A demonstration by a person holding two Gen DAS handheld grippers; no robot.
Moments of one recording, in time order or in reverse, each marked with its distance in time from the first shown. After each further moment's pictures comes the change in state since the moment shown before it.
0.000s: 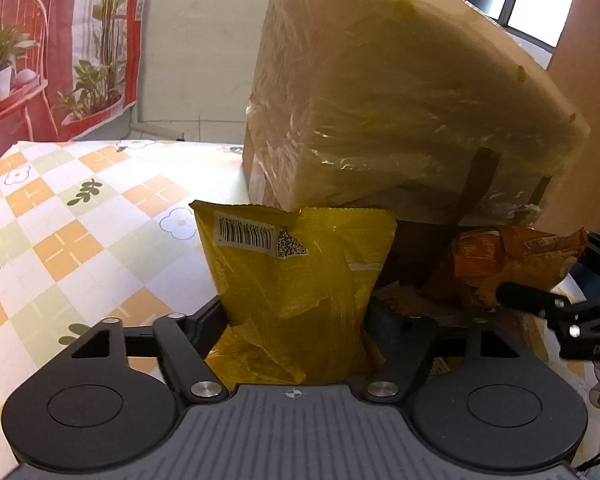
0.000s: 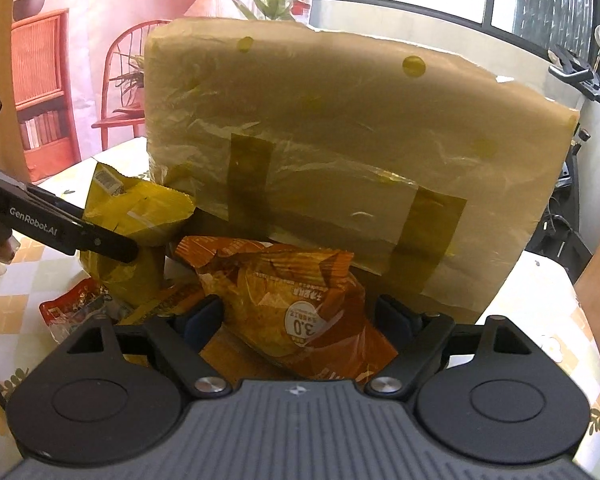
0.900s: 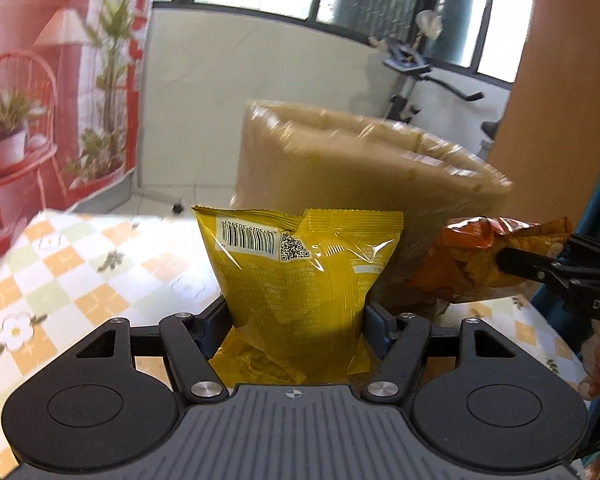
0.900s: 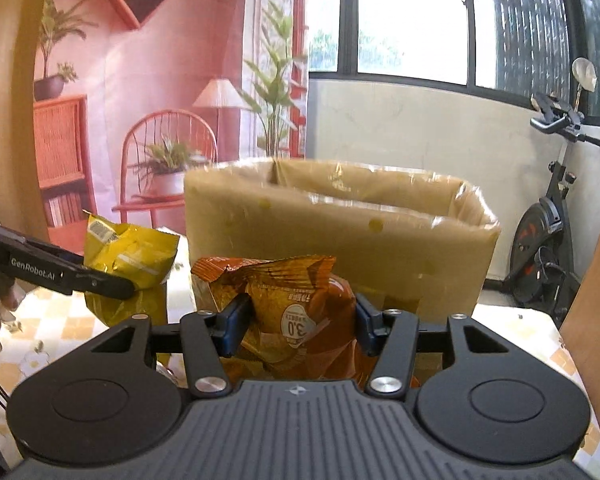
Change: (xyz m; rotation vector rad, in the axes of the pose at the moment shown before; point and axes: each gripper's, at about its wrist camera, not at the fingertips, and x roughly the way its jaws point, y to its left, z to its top) left arm -0.090 -0.040 0.007 0.050 -0.192 -0.011; right arm -0.089 -0.008 0.015 0.061 -0.245 0.033
